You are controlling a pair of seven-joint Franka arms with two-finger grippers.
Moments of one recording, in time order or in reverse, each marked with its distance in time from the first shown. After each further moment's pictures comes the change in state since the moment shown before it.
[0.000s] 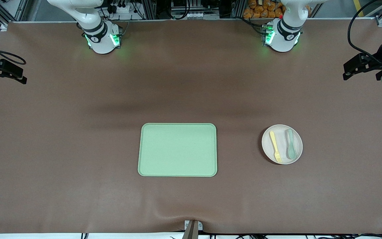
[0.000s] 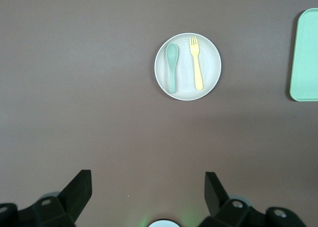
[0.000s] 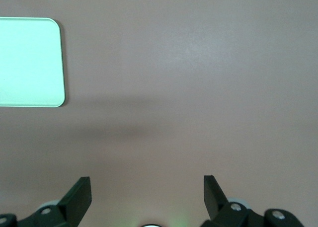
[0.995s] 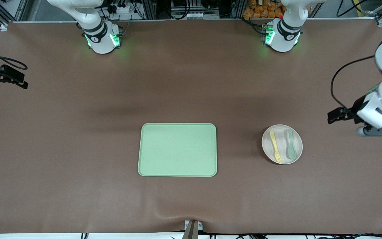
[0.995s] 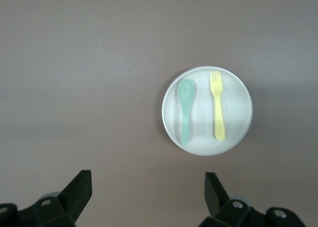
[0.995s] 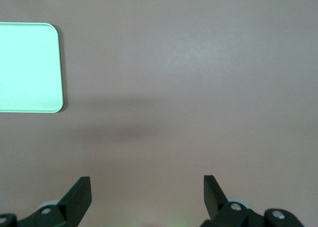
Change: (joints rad) left arm 0.065 0.191 0.008 -0.289 0.010 0.529 0.002; right arm -0.001 0.020 -0.001 0.000 0.000 0.032 0.000
